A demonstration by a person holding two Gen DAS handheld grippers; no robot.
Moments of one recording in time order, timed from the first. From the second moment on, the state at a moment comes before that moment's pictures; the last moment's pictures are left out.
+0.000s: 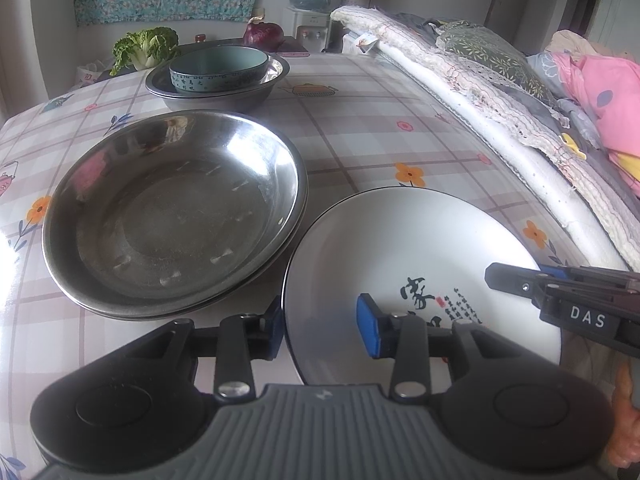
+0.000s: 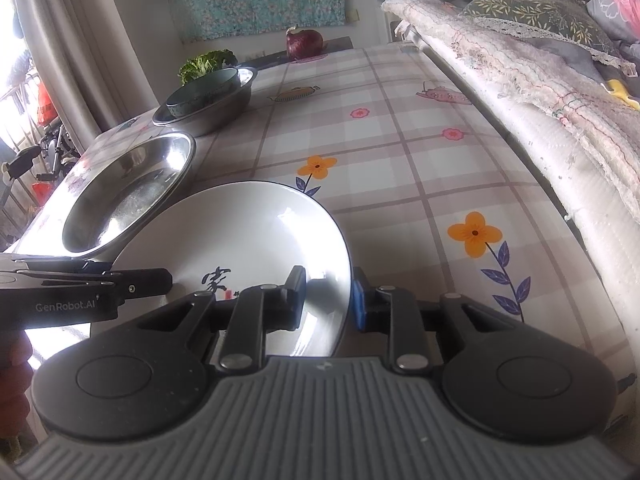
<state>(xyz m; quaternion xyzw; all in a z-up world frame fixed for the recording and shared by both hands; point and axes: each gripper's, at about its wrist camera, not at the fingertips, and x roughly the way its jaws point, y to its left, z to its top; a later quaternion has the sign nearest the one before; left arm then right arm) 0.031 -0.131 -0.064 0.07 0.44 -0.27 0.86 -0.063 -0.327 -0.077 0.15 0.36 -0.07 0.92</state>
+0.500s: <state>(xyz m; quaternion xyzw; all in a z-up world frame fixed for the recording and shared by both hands) 0.029 -0.132 -0.063 0.08 0.44 -0.26 0.86 -0.063 -0.328 -0.078 0.15 0.36 -0.07 0.92</state>
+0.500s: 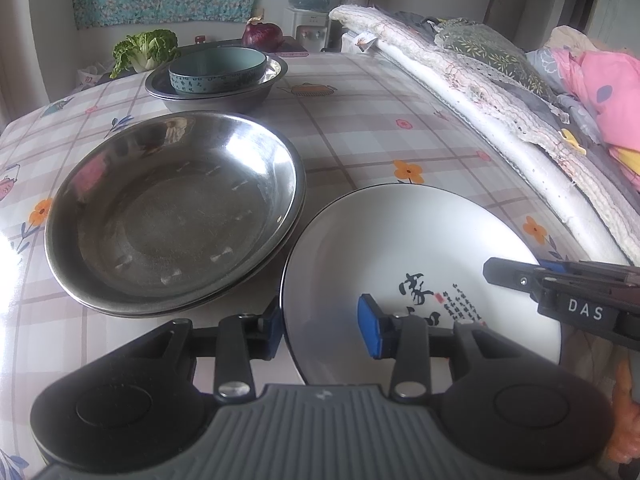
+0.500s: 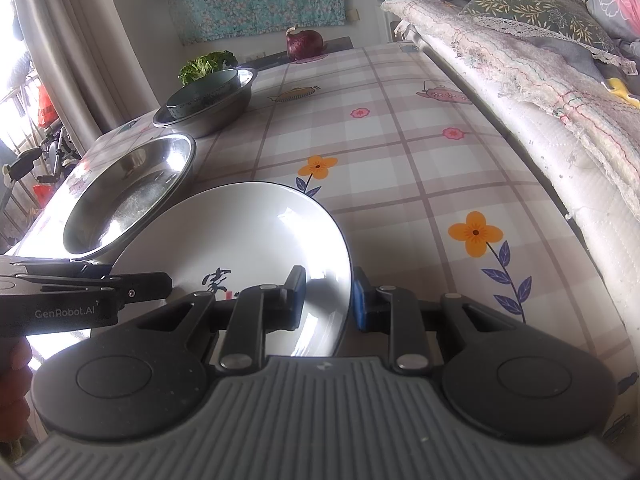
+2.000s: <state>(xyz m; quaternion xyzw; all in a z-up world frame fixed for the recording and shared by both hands) 0.023 -0.134 -0.065 0.08 0.44 -0.29 0.85 -0.062 -0.330 -0.077 0.15 0.36 -0.07 0.92</state>
